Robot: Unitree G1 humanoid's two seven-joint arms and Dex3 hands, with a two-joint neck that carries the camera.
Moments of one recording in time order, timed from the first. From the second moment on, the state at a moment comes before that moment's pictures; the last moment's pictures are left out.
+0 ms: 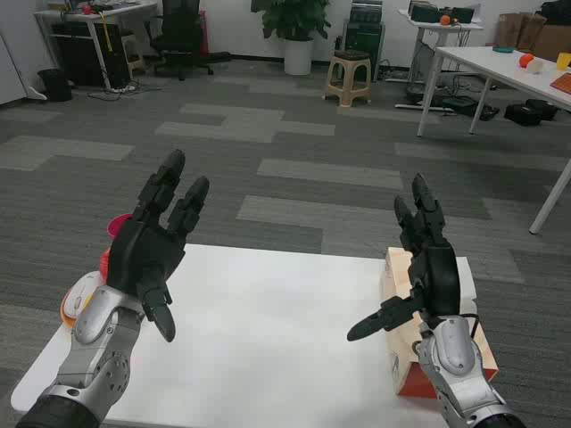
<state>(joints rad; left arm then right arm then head) -0.35 0.26 -0.13 0.36 -0.64 -0.56 -0.36 -0.30 -0.34 0.25 0.50 0.31 -0.79 -0.25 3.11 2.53</state>
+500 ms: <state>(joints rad) -0.33 0.24 -0.18 0.26 -0.61 -0.61 -0.22 -0.20 -0.32 0.16 0.31 0.31 -0.88 -0.36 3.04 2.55</state>
